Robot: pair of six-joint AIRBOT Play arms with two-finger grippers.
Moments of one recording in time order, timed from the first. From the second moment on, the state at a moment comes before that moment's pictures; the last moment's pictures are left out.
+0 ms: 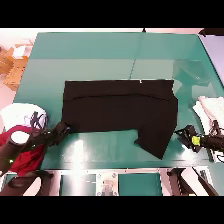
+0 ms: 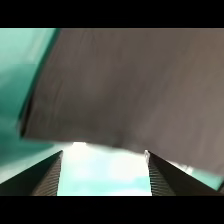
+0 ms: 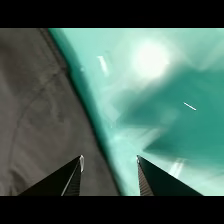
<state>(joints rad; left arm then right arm) 0.04 -0.78 0.21 0.74 -0.69 -1.66 -0.87 -0.90 0.31 -0.93 1.09 1.35</state>
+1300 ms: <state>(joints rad) -0.04 -0.83 0.21 0.65 -0.47 -1.62 -0.66 -0.95 0.30 -0.72 1.09 1.25</state>
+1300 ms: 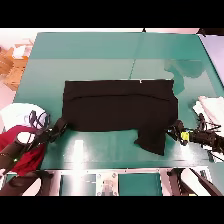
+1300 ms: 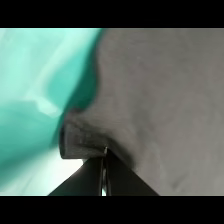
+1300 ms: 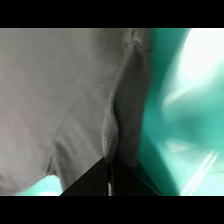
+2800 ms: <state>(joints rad) -0.04 -1.41 1.16 1.17 -0.76 -1.66 -0.42 -1.22 0.93 -0.78 0.92 1.55</state>
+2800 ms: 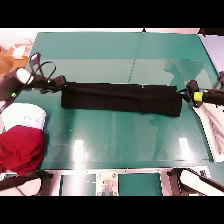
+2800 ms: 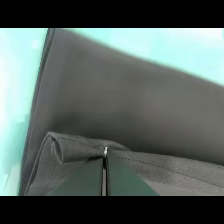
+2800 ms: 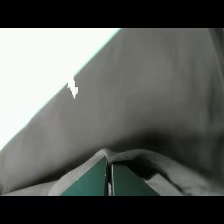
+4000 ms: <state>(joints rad) 0.12 -1.75 1.60 0.83 -1.02 -1.42 -0.58 -1.84 1.45 -0.92 1.36 1.17</state>
